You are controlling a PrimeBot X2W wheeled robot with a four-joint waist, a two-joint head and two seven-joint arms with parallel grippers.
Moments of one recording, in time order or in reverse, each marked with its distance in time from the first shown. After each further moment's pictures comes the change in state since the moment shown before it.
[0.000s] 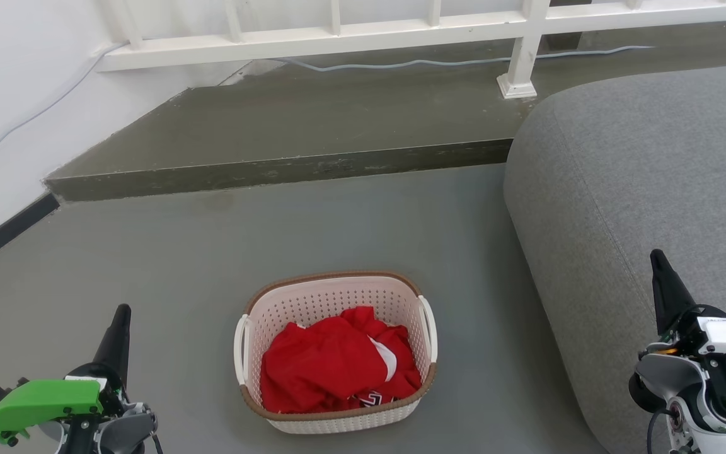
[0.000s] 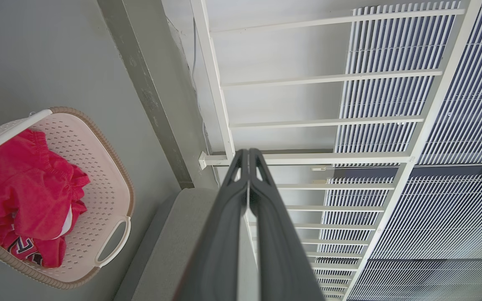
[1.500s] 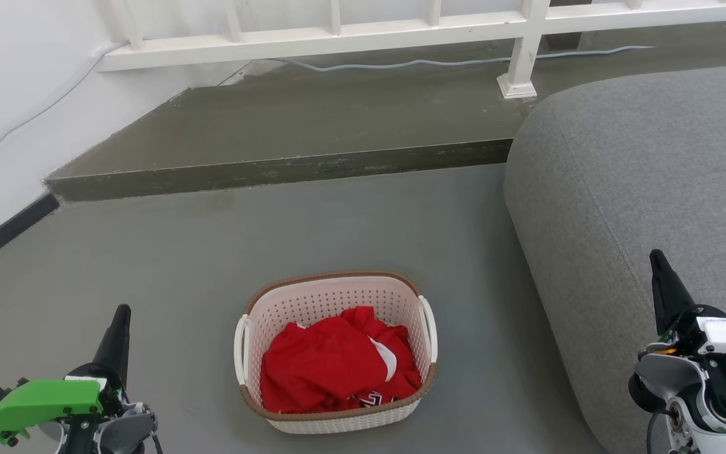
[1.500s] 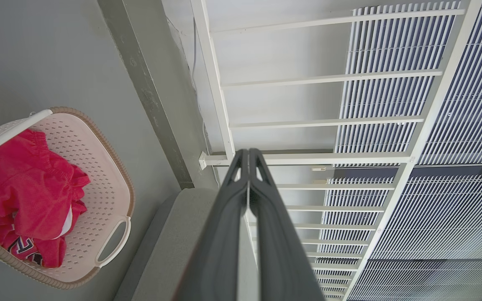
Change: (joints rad) left arm 0.000 0.000 0.001 0.001 0.000 0.000 0.000; right arm 0.000 -0.001 0.004 0.000 0.000 0.000 -0.002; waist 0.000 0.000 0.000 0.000
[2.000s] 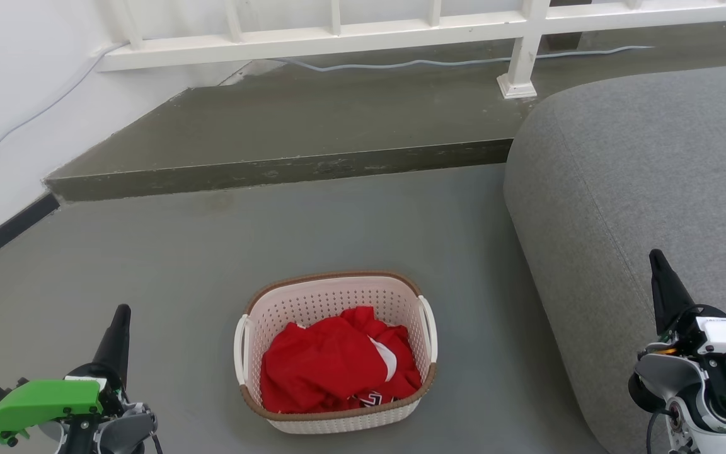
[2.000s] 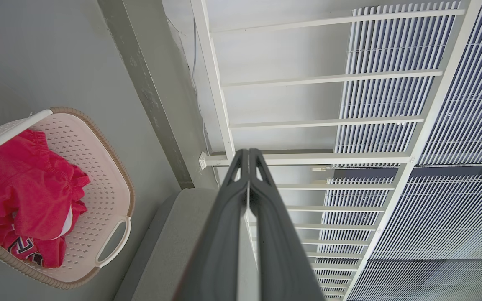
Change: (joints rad) left arm 0.000 0.000 0.000 0.000 0.000 0.000 0.000; right arm 0.000 -0.001 0.002 -0.001 0.000 0.000 0.000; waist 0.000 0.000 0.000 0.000
